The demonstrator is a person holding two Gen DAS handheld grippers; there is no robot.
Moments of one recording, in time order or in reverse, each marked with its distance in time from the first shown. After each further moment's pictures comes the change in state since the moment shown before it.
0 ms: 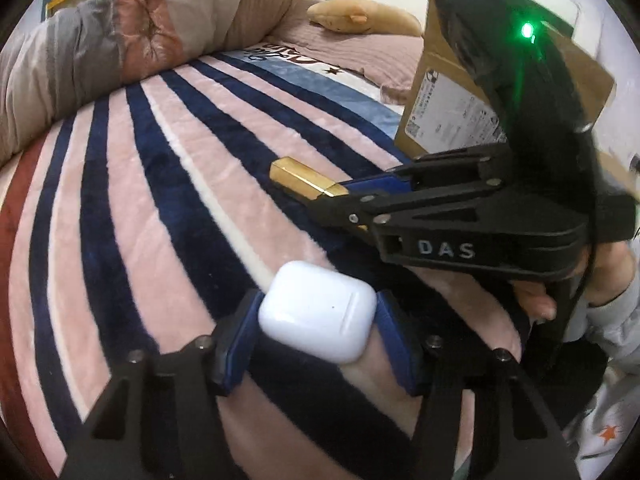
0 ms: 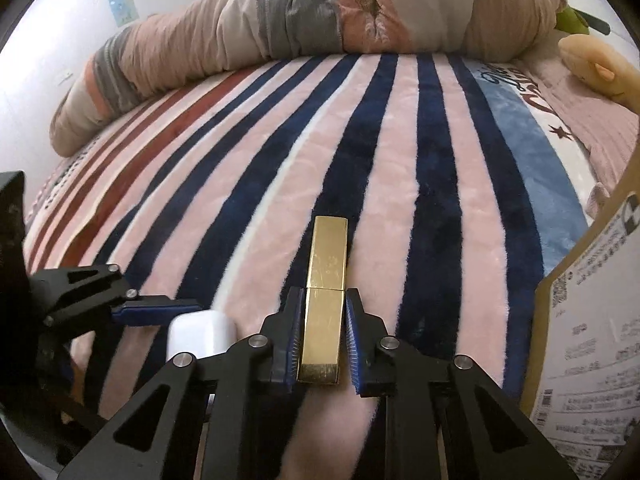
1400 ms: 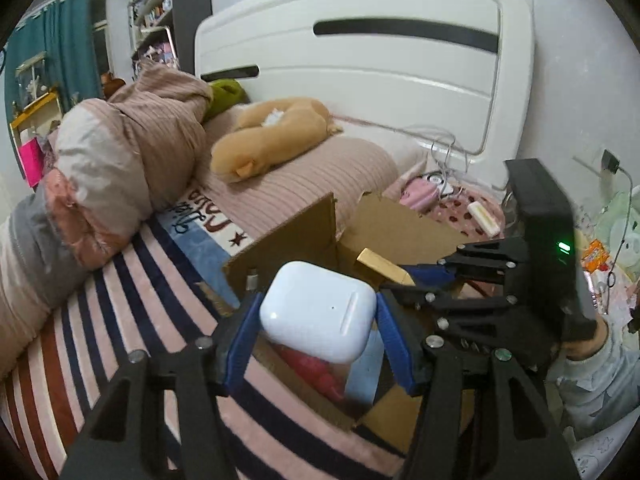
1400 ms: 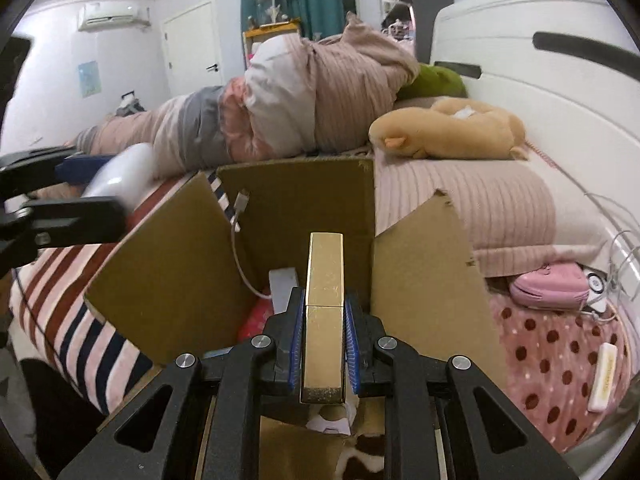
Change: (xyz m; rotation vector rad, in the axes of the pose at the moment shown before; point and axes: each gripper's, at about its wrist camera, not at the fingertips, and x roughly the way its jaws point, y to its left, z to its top) left arm -0.071 -0.193 0.173 0.276 -0.166 0.050; right arm -0.214 -0.126 -0.053 0.082 -0.297 -0.194
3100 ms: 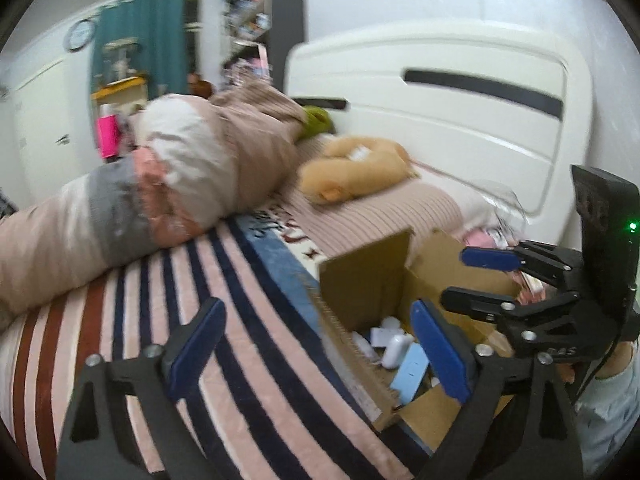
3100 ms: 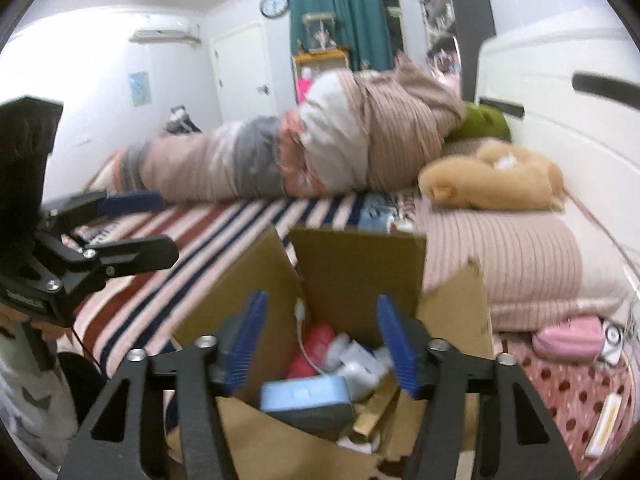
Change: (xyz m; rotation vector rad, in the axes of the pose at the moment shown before) left arm -0.071 0.031 -0.037 -0.235 -0.176 0.242; right arm -0.042 0.018 0.029 -0.086 -0.129 0.155
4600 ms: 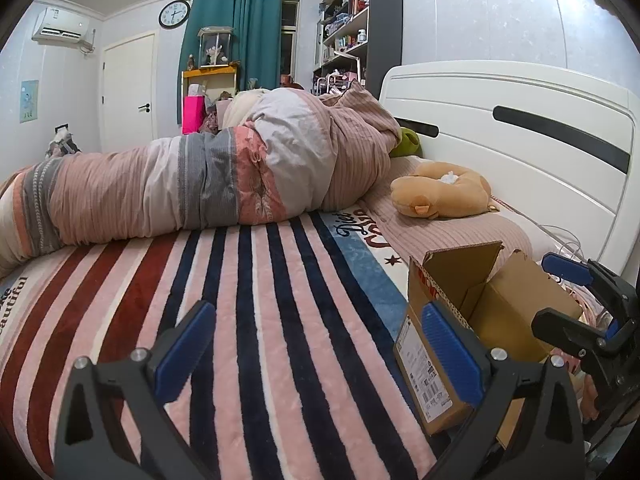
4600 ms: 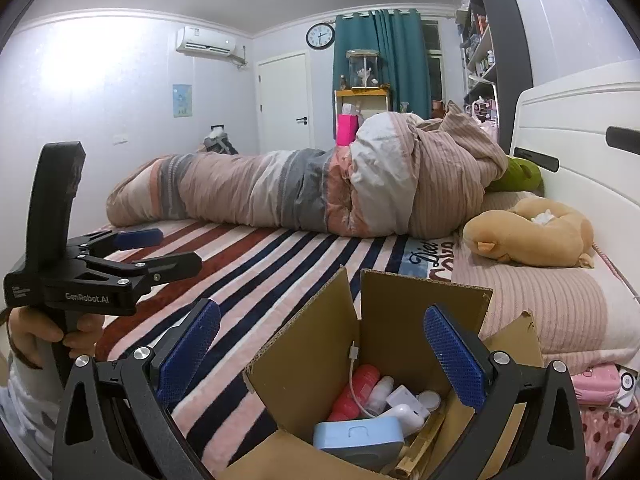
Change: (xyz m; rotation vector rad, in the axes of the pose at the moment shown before) left arm -0.017 0.057 -0.049 -0.202 -0.062 0.225; right arm 0.002 0.048 0.002 -0.109 -0.123 0.083
